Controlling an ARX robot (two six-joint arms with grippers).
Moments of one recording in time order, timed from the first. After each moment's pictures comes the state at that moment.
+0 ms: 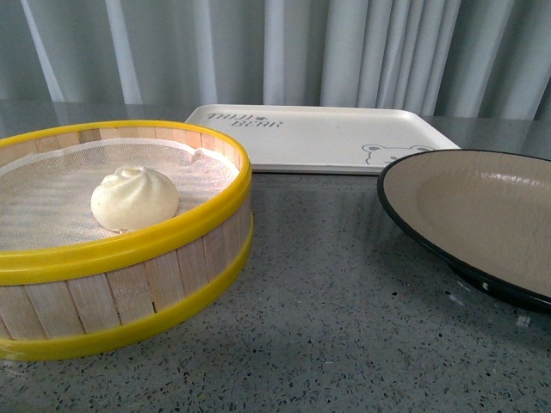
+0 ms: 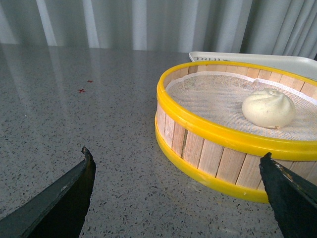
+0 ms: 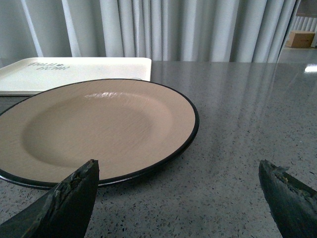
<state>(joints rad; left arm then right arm) 0.00 0.00 0.03 0.00 0.00 0.00 0.00 0.00 0.01 0.00 0.00 0.00</state>
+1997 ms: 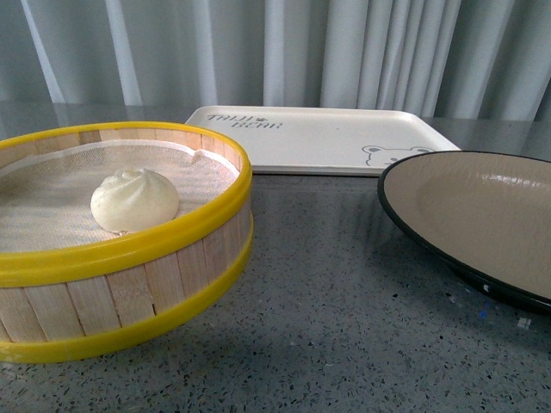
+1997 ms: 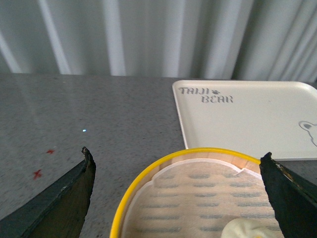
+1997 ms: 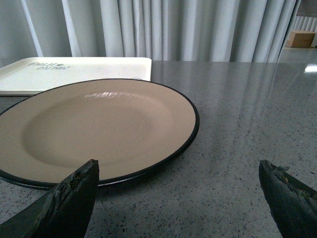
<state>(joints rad) -0.19 1.09 0.77 0.20 -0.10 0.00 0.00 0.00 0.01 0.00 0.00 0.00</state>
